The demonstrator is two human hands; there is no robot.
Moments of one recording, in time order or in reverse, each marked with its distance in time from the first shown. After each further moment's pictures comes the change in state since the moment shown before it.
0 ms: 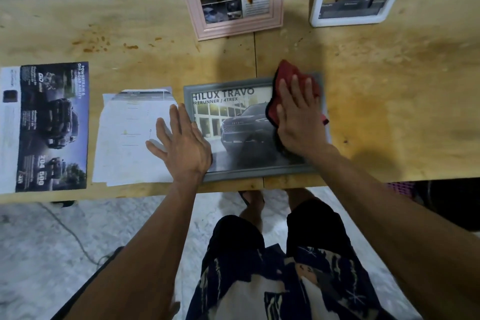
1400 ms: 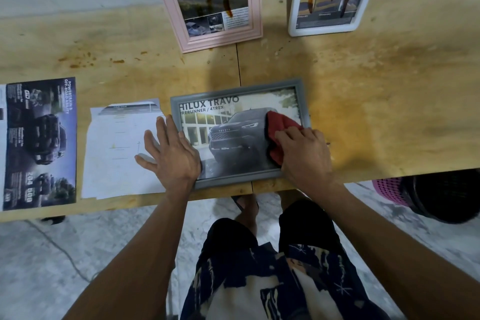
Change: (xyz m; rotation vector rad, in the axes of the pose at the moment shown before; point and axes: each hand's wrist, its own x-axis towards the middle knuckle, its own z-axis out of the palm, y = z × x) left_hand -0.006 0.006 -0.001 -0.050 0.035 -0.018; right_hand -0.064 0.010 -0.033 -0.349 -0.032 -0.074
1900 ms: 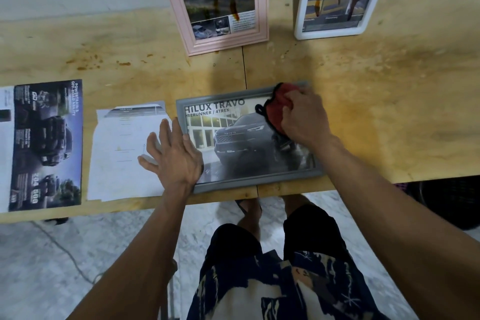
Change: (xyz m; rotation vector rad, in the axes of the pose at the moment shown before) left_hand 0.007 -0.009 -0.010 -0.019 -0.065 0.037; right_hand 0.081 0.004 -0.020 0.440 -0.088 0.257
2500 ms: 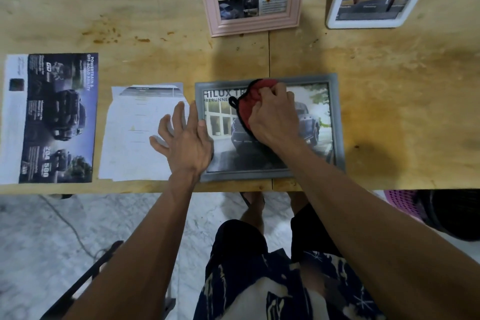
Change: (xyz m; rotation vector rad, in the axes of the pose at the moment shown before) left_hand 0.008 -0.013 -0.007 0.022 -0.056 0.056; right_hand -0.009 -0.084 0.049 -0.002 -0.030 -0.052
